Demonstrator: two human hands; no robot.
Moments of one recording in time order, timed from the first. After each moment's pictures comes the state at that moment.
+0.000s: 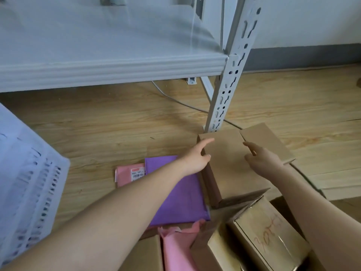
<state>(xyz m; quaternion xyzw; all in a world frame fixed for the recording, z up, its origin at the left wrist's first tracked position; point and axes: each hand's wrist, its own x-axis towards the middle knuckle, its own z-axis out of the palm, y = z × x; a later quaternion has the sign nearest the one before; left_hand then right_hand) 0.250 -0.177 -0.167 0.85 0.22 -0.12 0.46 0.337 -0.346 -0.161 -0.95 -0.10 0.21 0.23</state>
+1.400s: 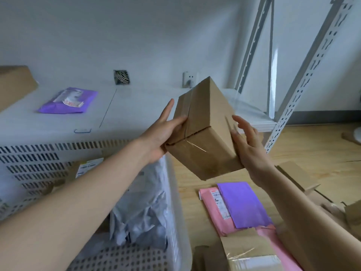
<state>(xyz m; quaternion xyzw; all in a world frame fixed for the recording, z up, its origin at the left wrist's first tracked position) -0.043 0.091 0.081 0.59 0.11 0.11 0.79 0.024 -0.104 0.064 -0.76 -0.25 0.00 0.60</state>
